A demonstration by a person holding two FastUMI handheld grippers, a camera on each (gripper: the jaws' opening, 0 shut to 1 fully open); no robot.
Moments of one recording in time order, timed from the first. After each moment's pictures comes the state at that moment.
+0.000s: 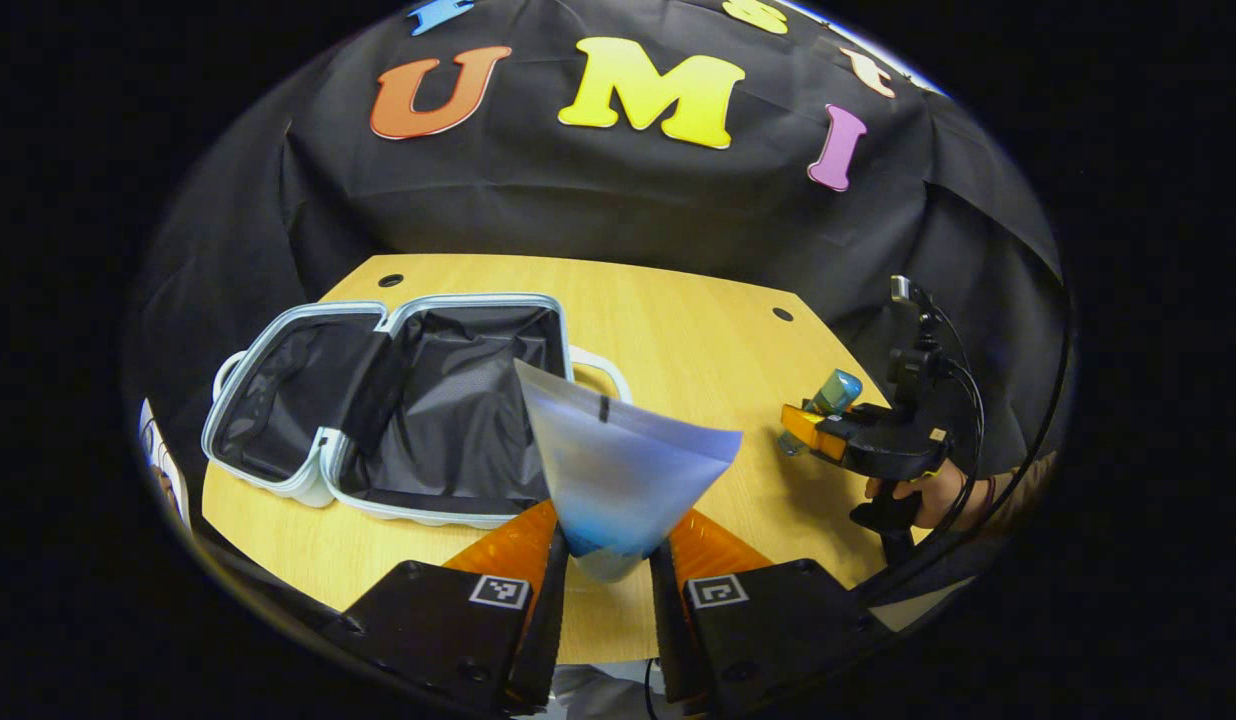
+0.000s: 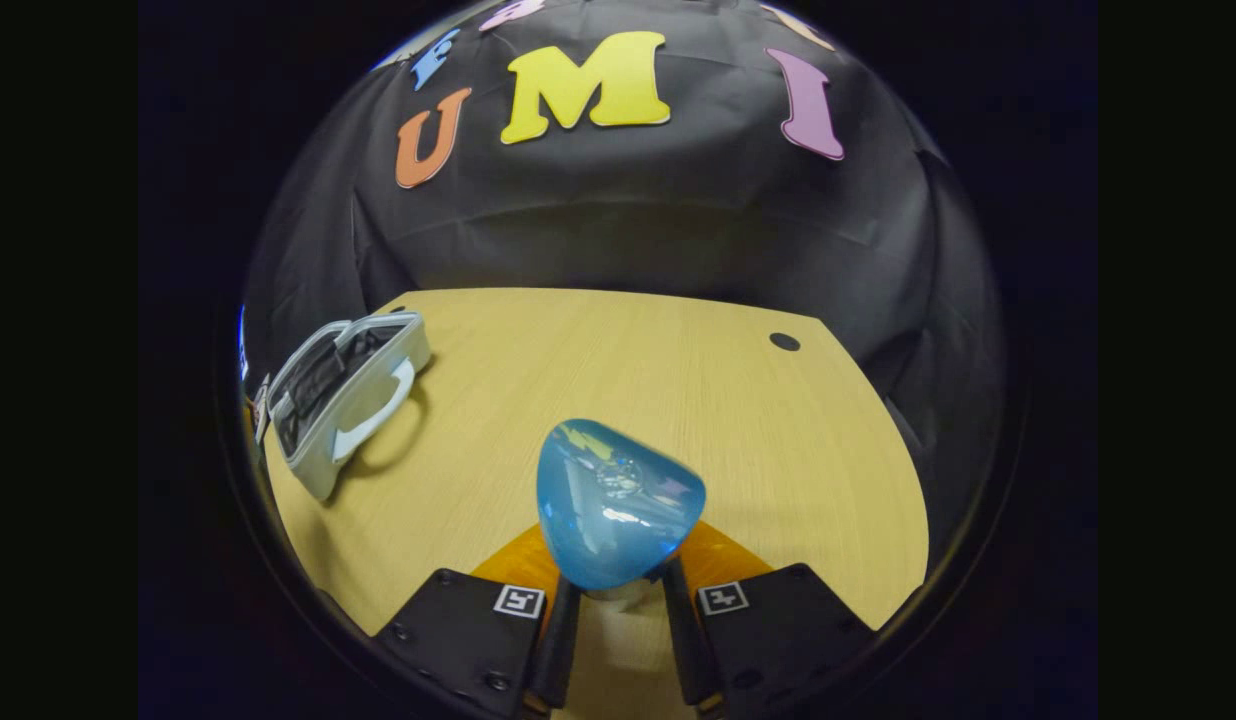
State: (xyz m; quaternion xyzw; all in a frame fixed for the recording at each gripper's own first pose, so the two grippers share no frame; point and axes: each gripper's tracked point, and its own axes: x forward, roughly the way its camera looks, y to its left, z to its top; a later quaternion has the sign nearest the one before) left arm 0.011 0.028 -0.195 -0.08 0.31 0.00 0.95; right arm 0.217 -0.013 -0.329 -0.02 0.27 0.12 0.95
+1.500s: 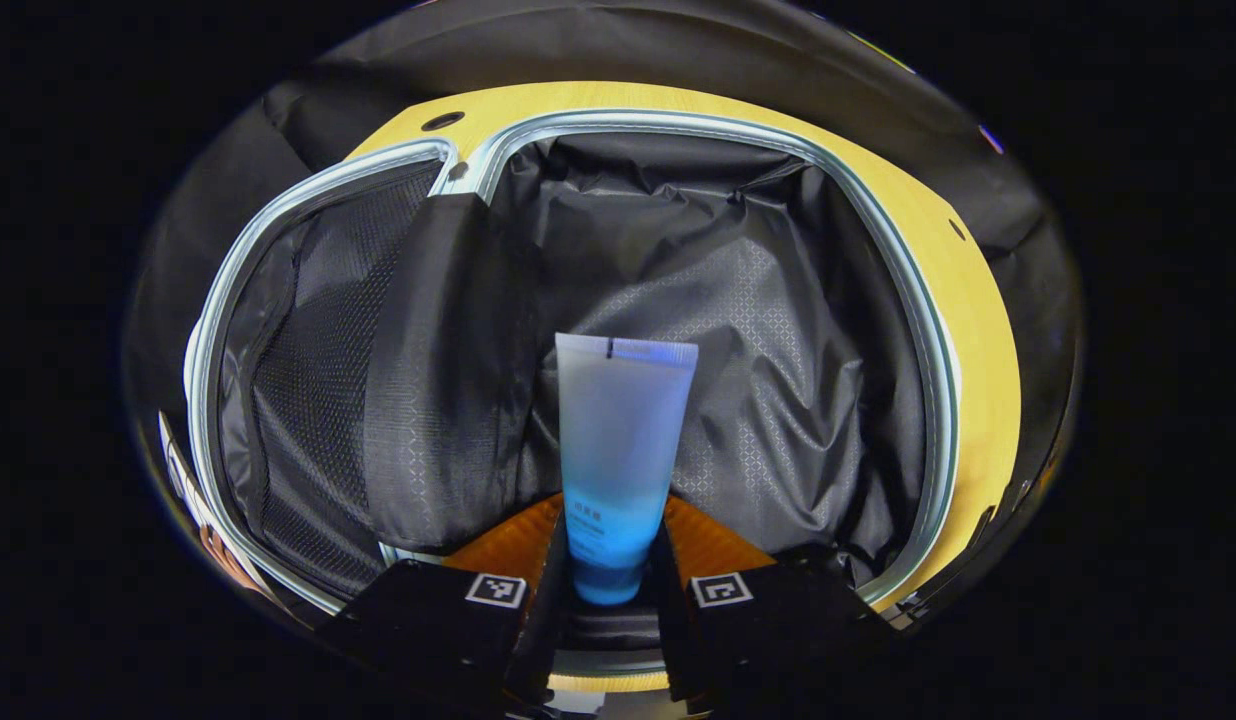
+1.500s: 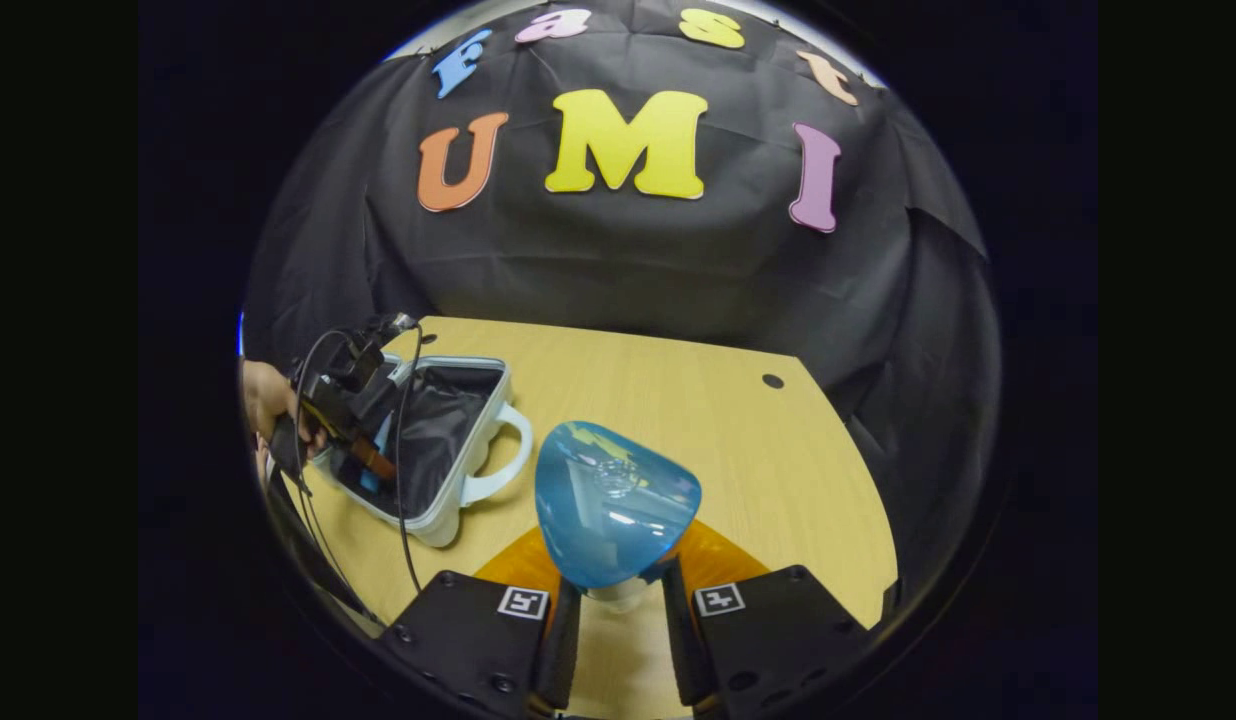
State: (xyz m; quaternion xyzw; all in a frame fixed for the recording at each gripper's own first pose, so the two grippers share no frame) left arm 0.076 0.190 -0.331 -0.08 0.58 0.04 0.81; right arm 0.096 0.091 -0.211 -0.04 0.24 0.07 0.97
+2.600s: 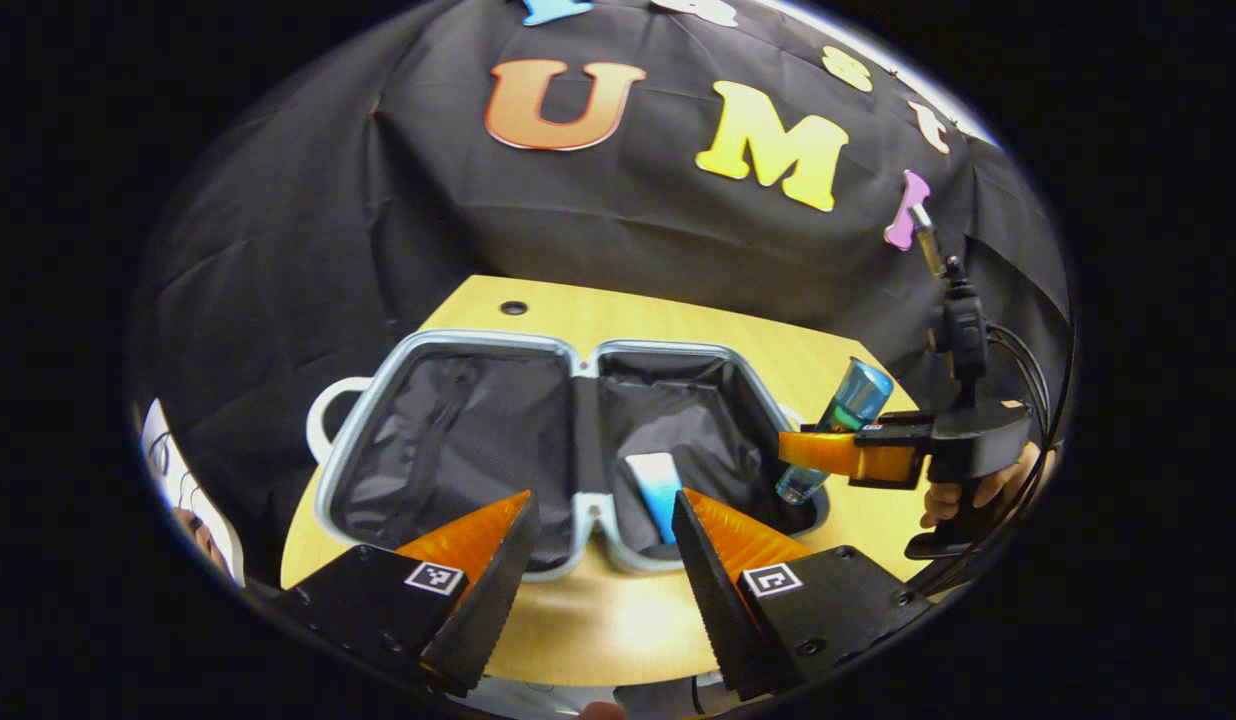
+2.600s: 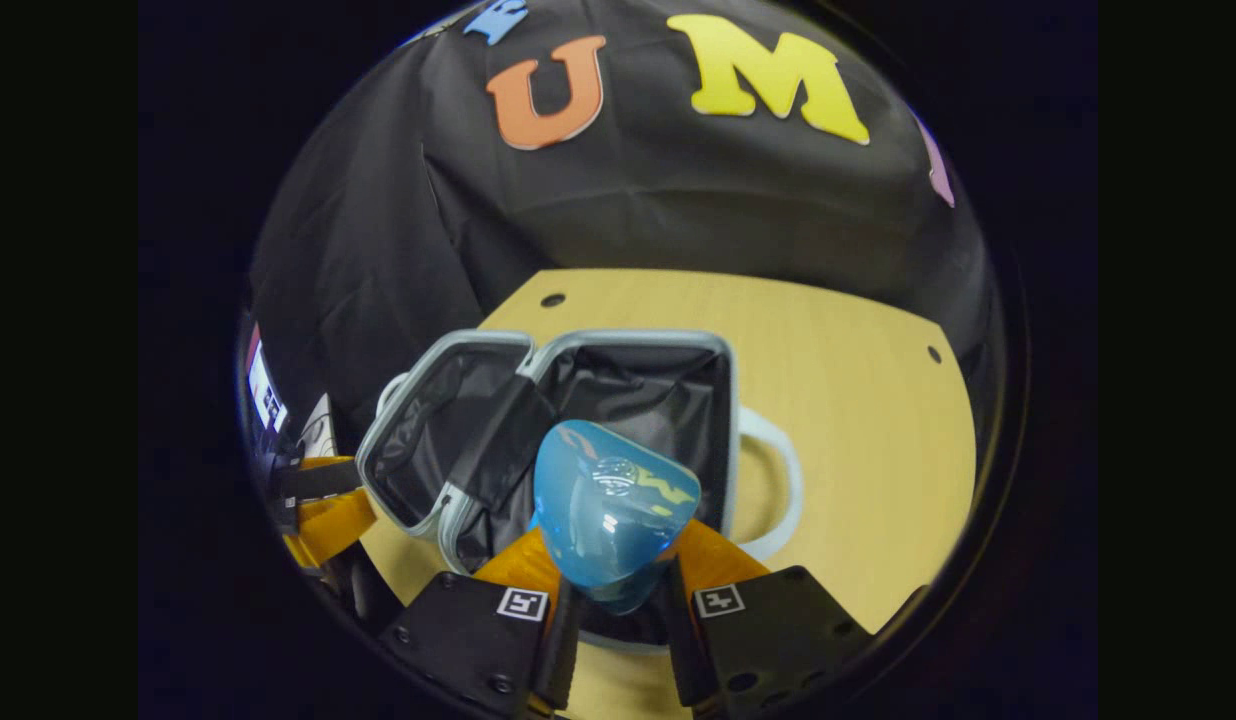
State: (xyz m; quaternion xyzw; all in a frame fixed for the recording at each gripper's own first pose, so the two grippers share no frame) left arm -0.032 0.274 -0.200 -0.11 0.27 0.04 0.96; right arm 0.129 0.342 -0.281 0.00 0.38 0.22 0.90
